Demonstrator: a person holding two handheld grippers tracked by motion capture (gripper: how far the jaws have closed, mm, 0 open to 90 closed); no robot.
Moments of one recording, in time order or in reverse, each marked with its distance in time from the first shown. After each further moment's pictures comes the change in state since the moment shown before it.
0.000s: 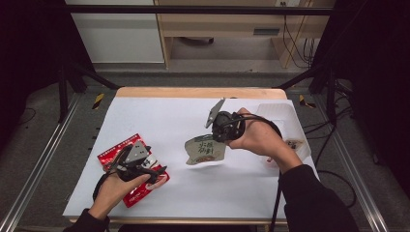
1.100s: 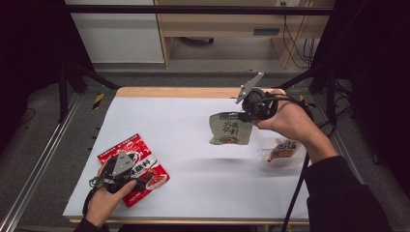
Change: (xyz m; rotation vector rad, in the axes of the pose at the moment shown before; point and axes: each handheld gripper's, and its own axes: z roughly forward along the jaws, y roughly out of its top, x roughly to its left) left arm -0.001 -0.038 -0.024 -0.038 0.136 -0.058; right arm -0.044 -0.038 -0.063 -0.044 -0.106 0.129
